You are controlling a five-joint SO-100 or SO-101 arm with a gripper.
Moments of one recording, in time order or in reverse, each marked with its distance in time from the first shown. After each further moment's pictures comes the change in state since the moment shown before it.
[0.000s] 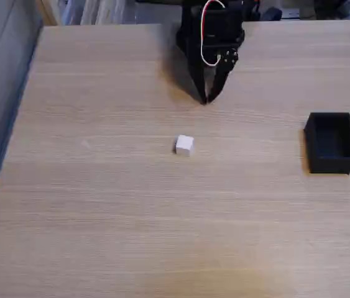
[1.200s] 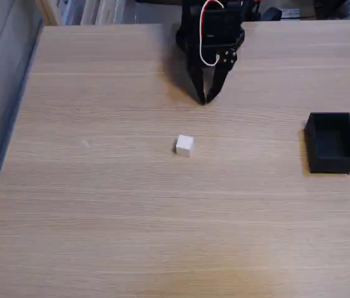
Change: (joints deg) arm 1.1 0.0 0.0 -0.1 -1.3
